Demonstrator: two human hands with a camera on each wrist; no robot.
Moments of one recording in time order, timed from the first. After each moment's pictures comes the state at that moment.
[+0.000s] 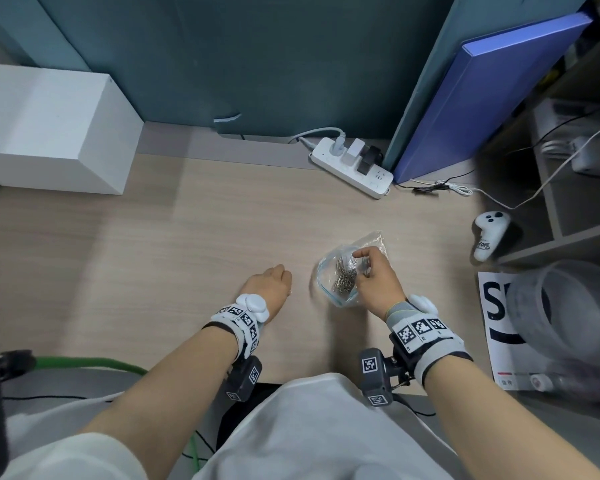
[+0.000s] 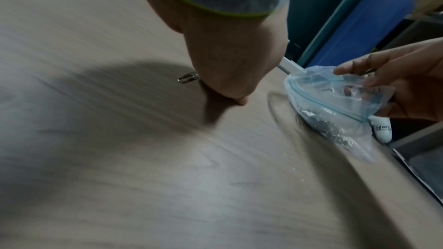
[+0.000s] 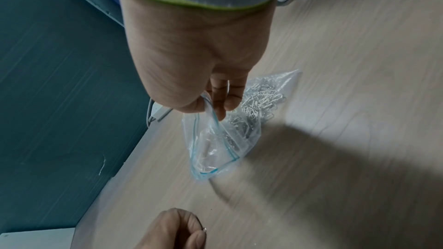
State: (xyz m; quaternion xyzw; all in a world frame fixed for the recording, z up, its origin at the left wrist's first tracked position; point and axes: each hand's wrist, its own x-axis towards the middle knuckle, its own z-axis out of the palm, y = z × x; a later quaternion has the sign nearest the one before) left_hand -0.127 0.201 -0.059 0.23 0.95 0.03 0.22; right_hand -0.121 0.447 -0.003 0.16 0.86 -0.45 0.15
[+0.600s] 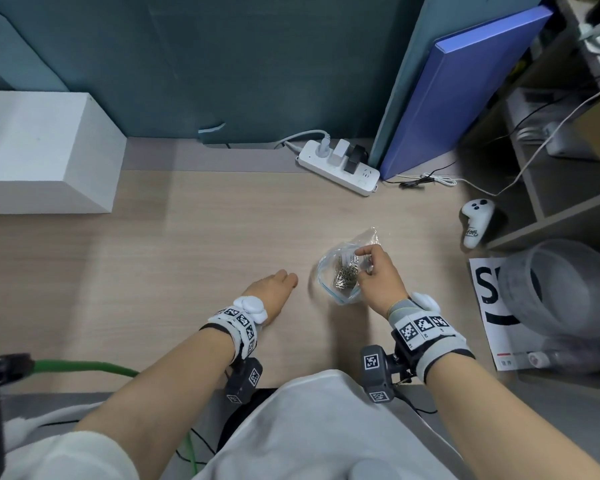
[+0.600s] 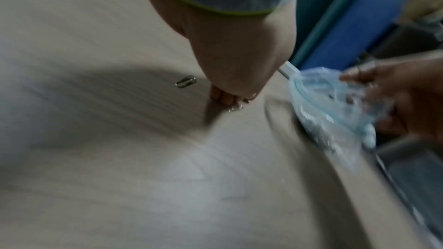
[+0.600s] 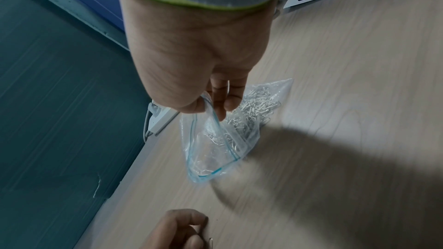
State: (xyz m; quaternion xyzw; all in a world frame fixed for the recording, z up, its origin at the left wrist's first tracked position) left_hand -0.137 0.195 -0.063 0.28 0.92 0.09 0.25; right_hand -0.112 0.447 0.004 0.20 0.86 -0.45 0.11
